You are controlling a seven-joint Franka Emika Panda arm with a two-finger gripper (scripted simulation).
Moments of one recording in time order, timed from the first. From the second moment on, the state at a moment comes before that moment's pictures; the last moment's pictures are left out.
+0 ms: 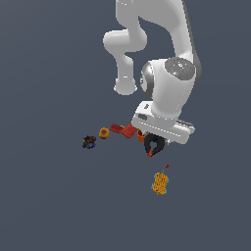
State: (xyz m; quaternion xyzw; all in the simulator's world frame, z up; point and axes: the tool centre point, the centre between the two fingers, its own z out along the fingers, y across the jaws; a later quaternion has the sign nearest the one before) arm 0.025 0.120 0.181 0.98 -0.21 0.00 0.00
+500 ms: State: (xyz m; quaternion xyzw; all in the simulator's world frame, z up) arm -0.008 0.123 0.287 0.98 -0.21 0.00 0.00
